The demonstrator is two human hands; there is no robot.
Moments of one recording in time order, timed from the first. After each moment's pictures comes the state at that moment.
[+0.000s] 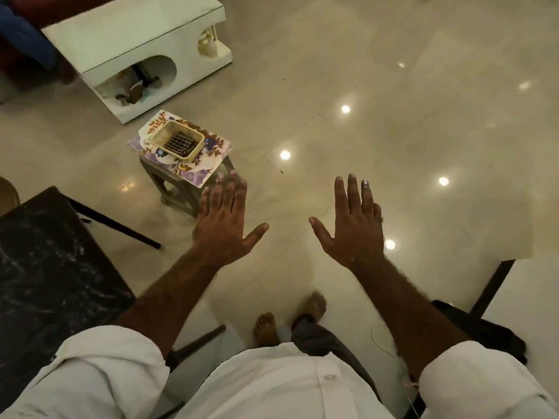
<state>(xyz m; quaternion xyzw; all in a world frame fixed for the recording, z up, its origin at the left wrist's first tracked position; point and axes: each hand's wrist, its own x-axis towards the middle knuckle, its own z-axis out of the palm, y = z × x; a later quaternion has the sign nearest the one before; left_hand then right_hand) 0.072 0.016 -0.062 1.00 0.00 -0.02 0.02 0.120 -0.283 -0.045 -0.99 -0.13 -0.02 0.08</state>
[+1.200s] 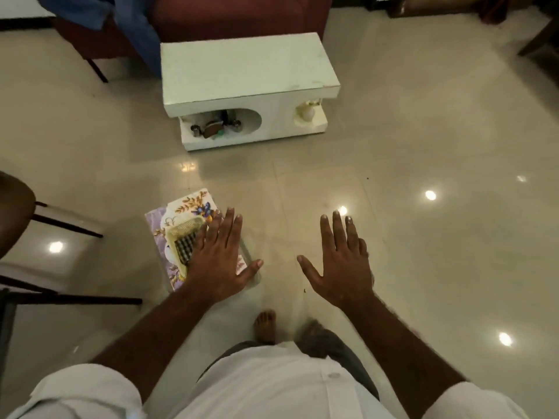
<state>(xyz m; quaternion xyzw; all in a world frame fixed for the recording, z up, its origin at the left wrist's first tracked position) 0.570 0.209 -0.081 0.96 0.25 -0.02 0.08 0.764 -0.014 -0.056 -0.91 -0.41 0.08 0.05</state>
